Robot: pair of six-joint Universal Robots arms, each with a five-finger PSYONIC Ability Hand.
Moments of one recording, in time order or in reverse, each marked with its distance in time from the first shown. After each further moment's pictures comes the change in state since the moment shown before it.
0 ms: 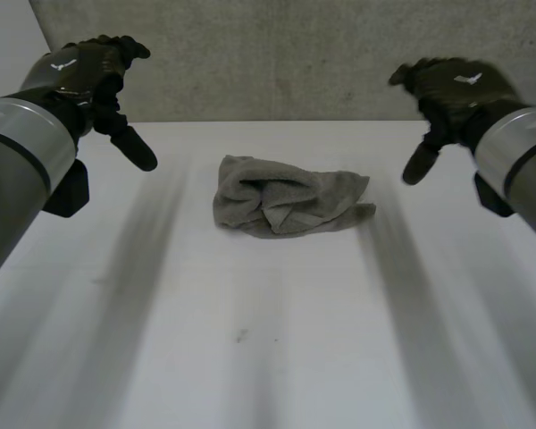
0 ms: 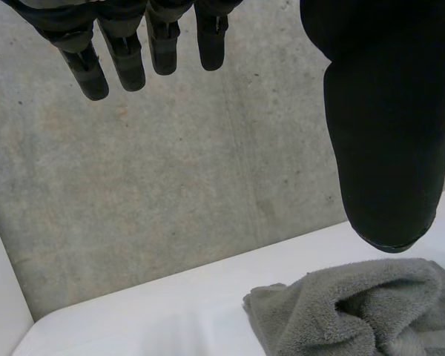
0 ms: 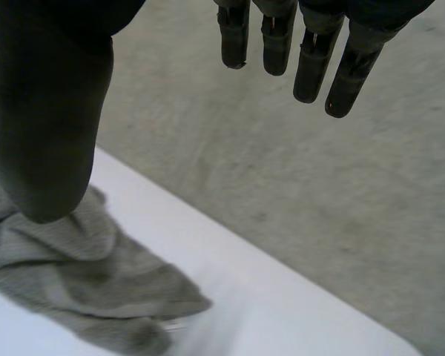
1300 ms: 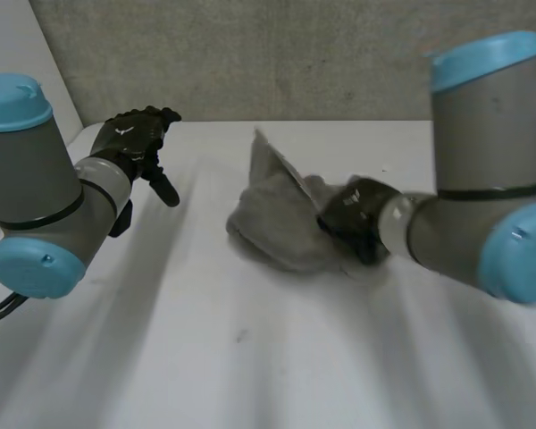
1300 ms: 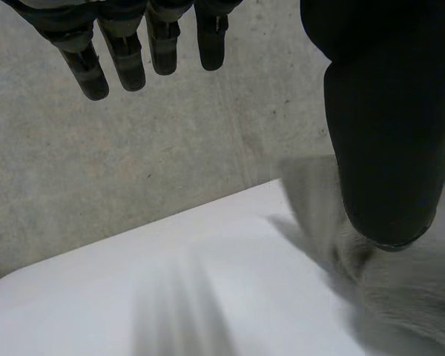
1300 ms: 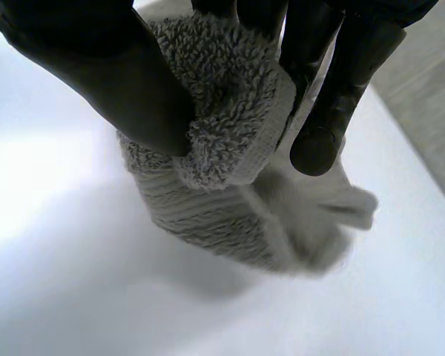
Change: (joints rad) left arm 0.074 -0.293 -0.043 0.240 0.122 0.062; right arm 0.152 0.350 -0.235 0.414 -0.077 -0.508; left_hand 0.000 0.000 0.000 0.000 0.000; right_hand 1.126 1.068 1.095 1.082 1.096
